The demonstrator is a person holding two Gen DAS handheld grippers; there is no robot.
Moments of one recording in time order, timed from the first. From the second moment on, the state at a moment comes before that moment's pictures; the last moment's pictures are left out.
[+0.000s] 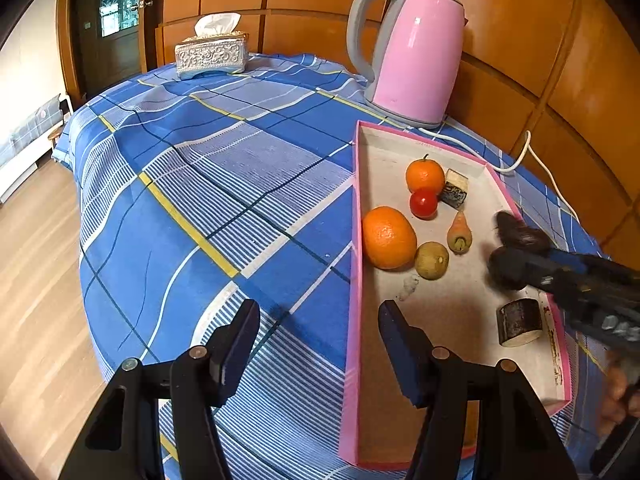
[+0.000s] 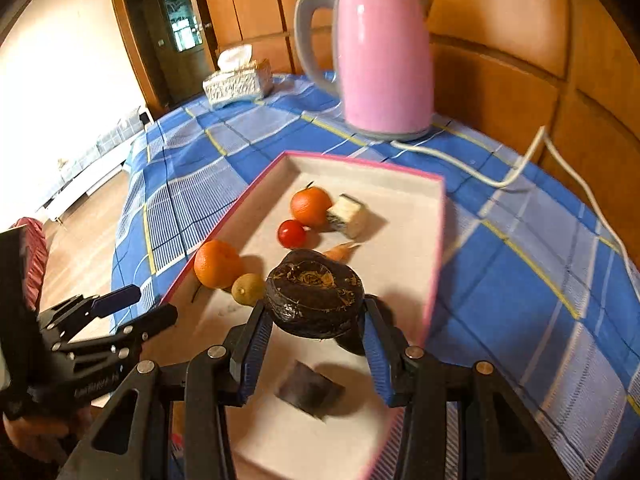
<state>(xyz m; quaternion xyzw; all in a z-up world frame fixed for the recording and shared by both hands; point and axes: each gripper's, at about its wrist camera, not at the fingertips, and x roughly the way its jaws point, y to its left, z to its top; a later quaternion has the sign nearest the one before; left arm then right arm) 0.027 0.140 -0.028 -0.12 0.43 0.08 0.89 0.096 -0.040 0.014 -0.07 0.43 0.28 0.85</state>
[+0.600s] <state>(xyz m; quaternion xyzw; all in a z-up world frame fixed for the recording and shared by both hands) 0.026 0.135 -0.027 -0.11 0.42 0.08 0.90 0.081 -0.041 0.002 -0.07 0.43 0.28 0.86</state>
